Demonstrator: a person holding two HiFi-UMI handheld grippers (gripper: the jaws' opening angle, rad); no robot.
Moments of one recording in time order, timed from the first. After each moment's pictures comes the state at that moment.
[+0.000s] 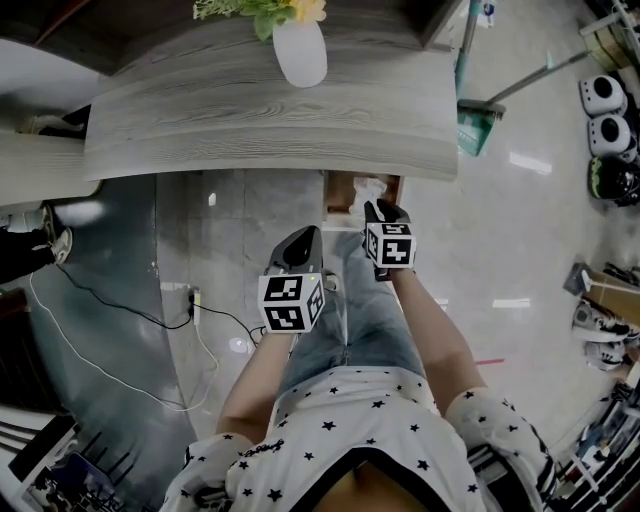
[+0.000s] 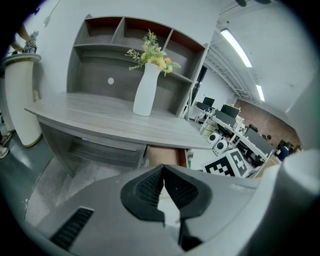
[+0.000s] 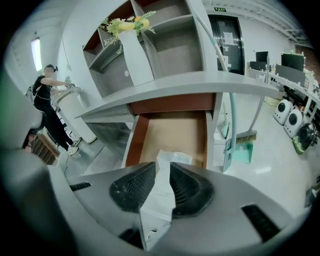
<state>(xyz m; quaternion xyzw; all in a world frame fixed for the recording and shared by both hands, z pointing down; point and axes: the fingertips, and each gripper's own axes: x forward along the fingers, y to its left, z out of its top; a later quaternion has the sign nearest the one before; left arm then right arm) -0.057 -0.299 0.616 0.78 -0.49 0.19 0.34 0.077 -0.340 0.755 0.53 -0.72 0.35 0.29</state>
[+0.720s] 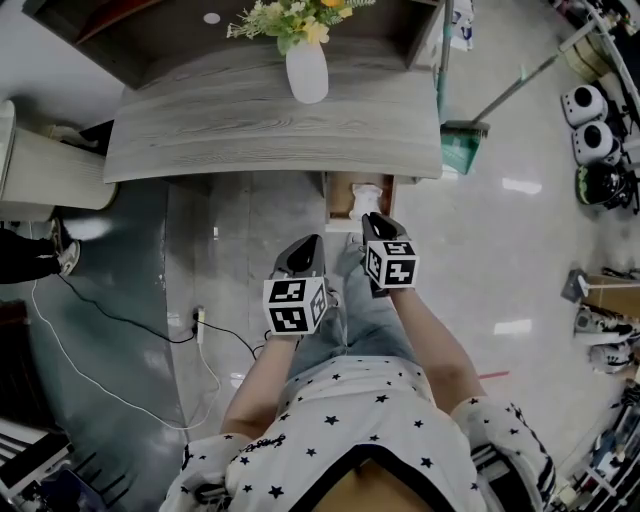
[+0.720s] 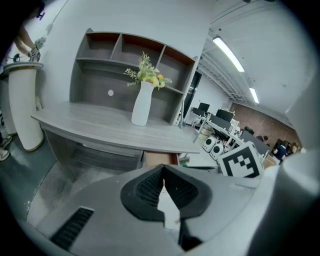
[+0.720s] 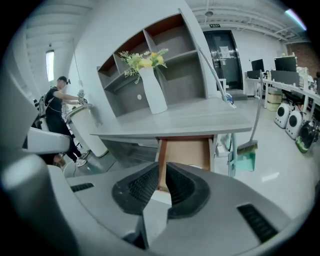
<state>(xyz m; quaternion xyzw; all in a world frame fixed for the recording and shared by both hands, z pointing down) -0.063 -0.252 0.563 0.79 -0.50 0.16 0.31 0.055 -0.296 0.650 0.54 -0.75 0.31 0.21</state>
